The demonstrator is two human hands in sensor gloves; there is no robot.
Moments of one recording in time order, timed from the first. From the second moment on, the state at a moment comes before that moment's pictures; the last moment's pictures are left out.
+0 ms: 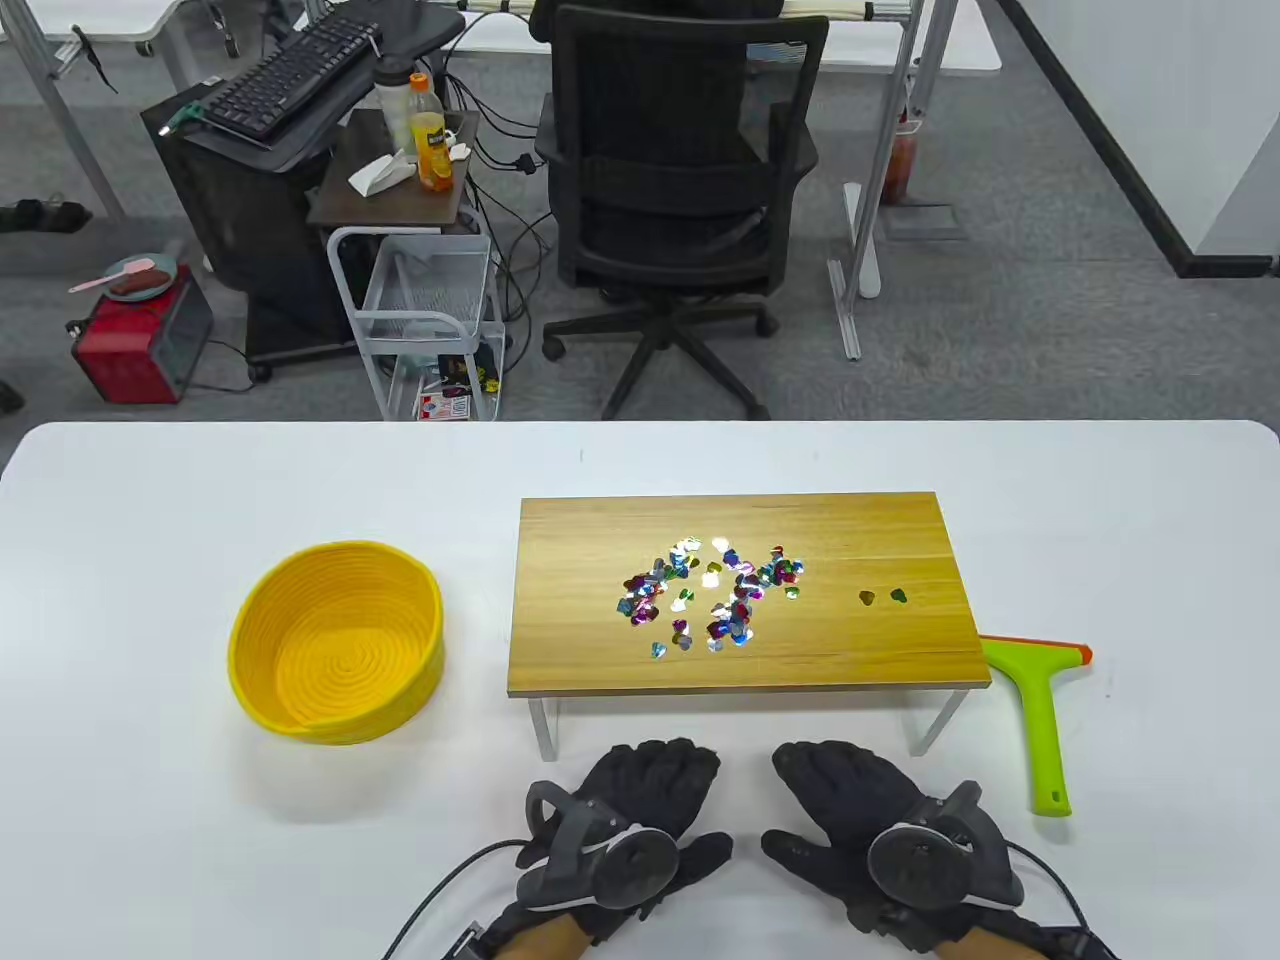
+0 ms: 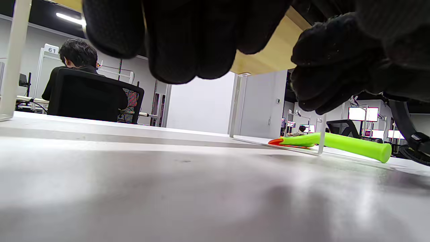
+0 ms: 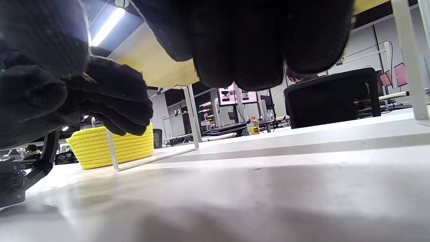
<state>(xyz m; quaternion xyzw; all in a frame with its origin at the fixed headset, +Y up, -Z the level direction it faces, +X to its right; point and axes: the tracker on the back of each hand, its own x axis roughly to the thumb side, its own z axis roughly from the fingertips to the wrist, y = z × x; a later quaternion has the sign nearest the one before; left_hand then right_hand) -0.058 -0.748 -0.244 0.11 -0.32 0.11 0.93 0.192 -0.740 -0.239 0.31 -0.11 0.93 0.18</state>
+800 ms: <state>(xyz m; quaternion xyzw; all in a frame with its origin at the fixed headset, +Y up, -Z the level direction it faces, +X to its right) -0.062 -0.745 -0.246 0.13 -0.32 0.10 0.93 0.194 -0.742 -0.238 0.29 -0.11 0.94 0.16</state>
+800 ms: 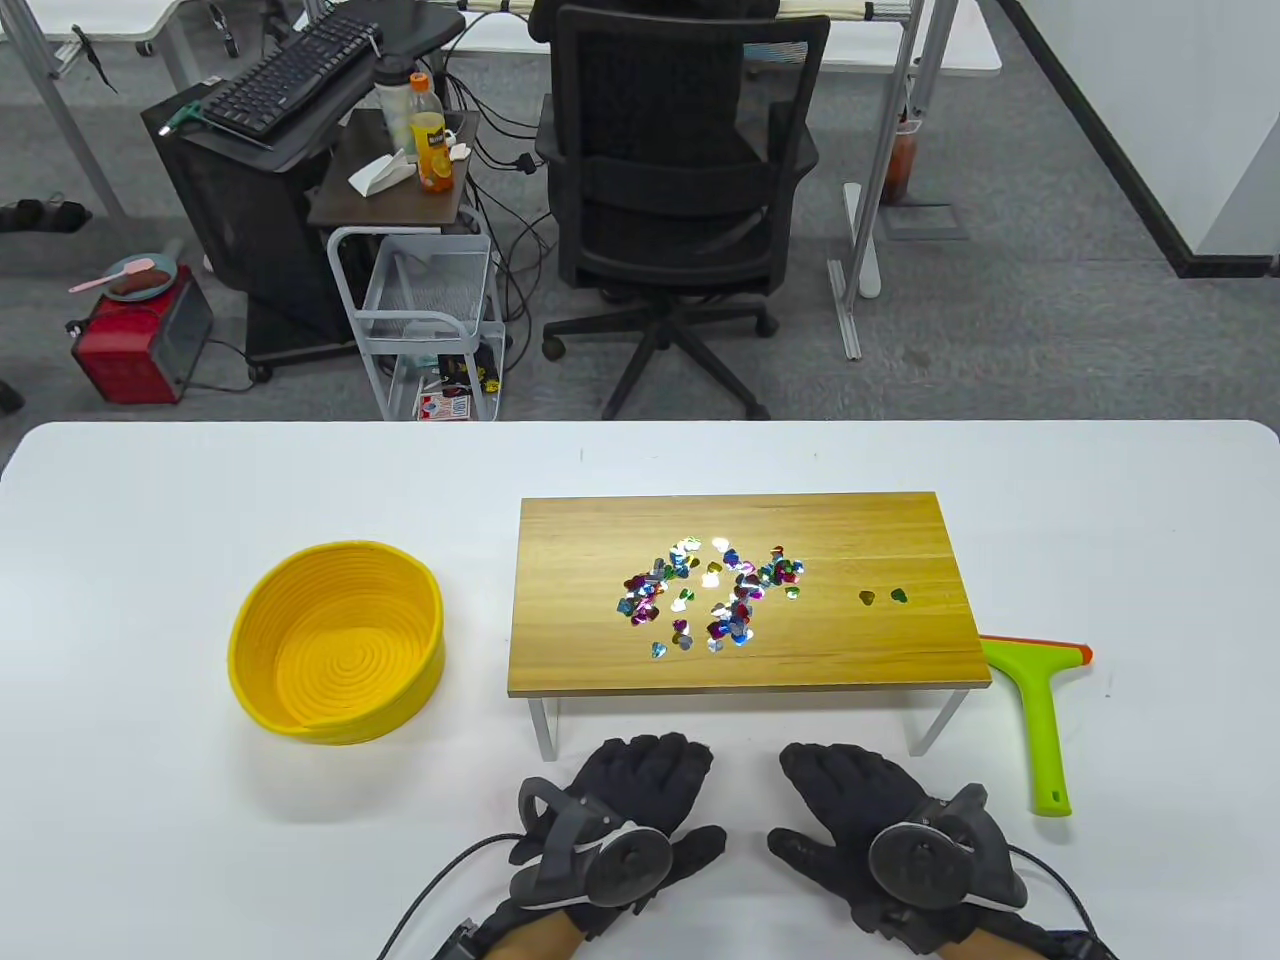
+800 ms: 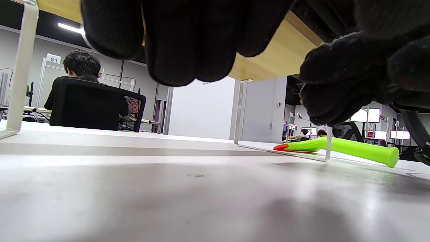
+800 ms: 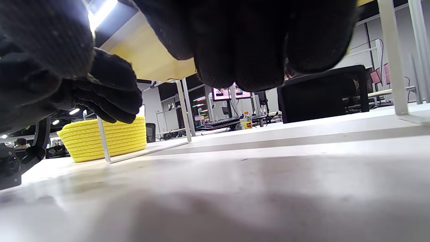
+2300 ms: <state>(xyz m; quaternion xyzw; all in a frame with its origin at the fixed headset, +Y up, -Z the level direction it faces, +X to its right) -0.058 -0.739 -0.239 0.14 -0.32 0.09 0.93 0.382 -0.667 -0.303 -0.17 -0.09 0.97 0.18</state>
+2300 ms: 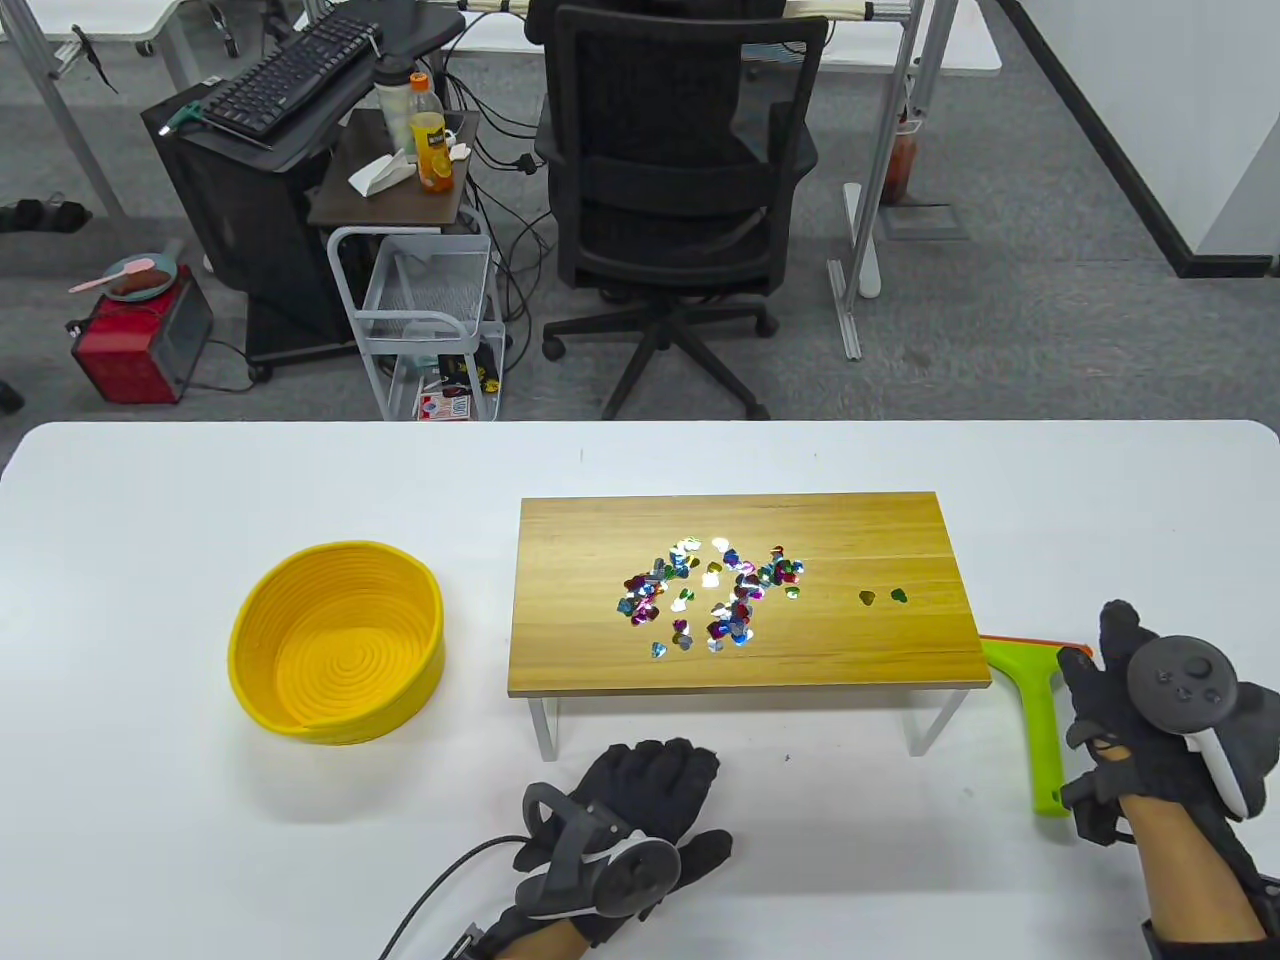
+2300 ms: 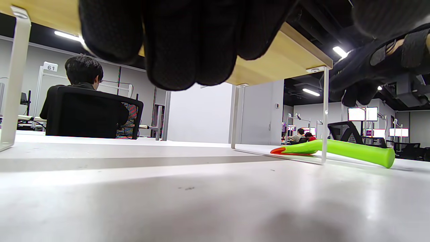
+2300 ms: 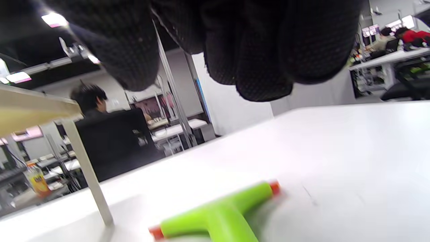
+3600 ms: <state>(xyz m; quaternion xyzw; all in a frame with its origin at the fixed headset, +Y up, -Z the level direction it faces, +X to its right) -0.058 -0.740 -0.240 0.13 -0.32 0.09 0.93 0.377 -0.757 -0.338 -0.28 0.11 0.95 0.10</state>
